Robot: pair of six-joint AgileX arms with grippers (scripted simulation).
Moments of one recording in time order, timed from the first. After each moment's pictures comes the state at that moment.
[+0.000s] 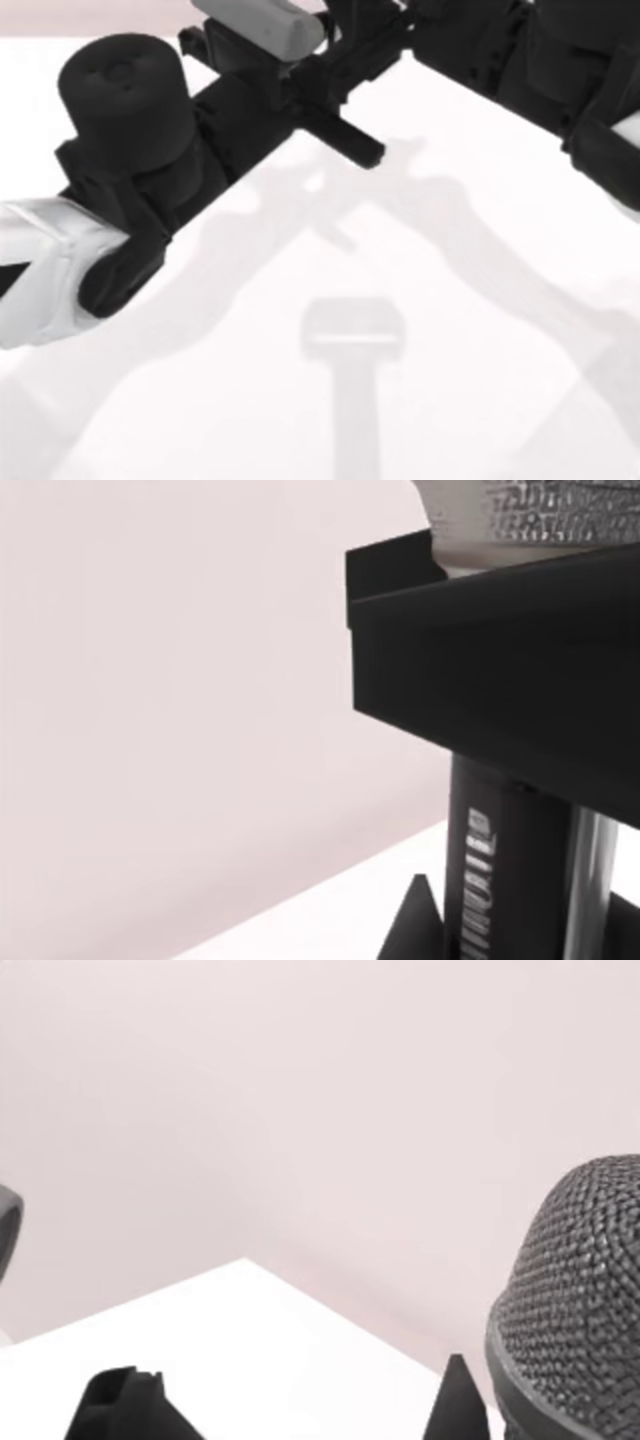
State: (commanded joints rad) left arm -0.63 1.51 0.80 0.78 0.15 0.02; right arm 0.63 1.58 1.10 0.45 -0.19 -0.01
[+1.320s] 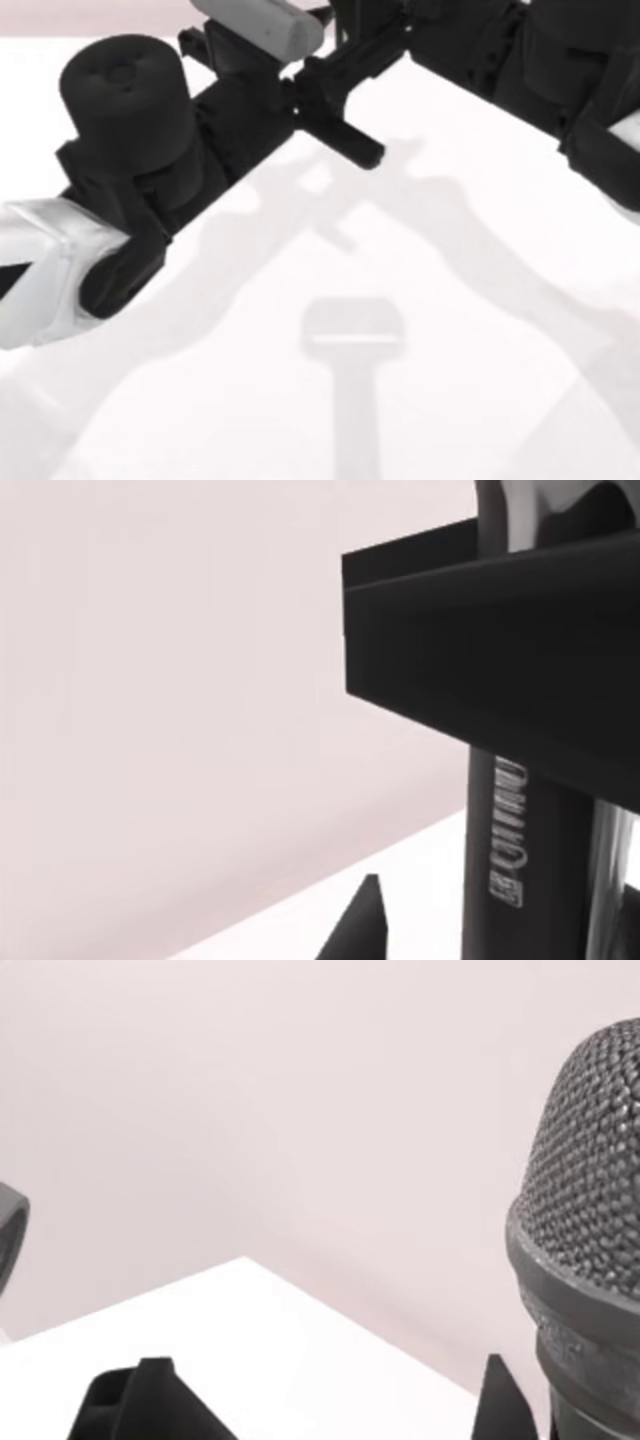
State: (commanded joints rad) left arm -0.63 1.51 0.80 0.78 0.15 0.02; right arm 0.63 1.58 1.10 0.45 -0.19 -0.01
